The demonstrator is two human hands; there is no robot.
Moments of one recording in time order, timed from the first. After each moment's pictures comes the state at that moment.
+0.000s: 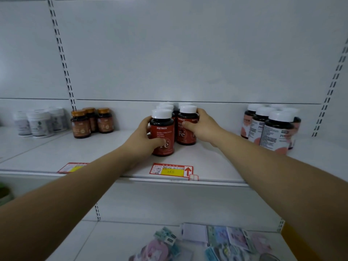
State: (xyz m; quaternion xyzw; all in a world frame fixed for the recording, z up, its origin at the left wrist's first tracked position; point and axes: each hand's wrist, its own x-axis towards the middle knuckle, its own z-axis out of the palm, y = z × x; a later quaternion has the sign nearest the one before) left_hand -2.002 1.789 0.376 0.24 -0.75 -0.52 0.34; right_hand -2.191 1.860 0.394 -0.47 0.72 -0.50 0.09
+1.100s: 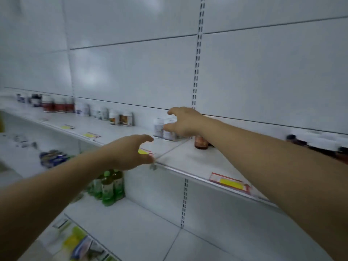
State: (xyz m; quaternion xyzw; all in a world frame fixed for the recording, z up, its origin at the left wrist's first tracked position) left_hand -1.672 1.695 0.411 0.50 -0.85 -0.08 0.16; right_hand -1.864 1.676 0.467 -0.75 0.63 -0.17 -0.04
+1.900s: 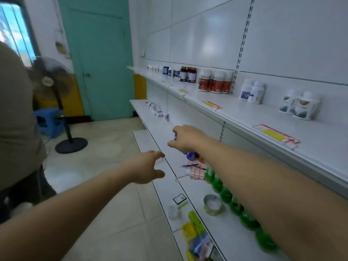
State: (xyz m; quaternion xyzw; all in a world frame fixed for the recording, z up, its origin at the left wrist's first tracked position) left_hand -1.146 1.403 0.272 0.75 -0.65 -0.11 0.06; right_hand -1.261 1.277 0.310 -0.90 0.44 -0.02 0.02
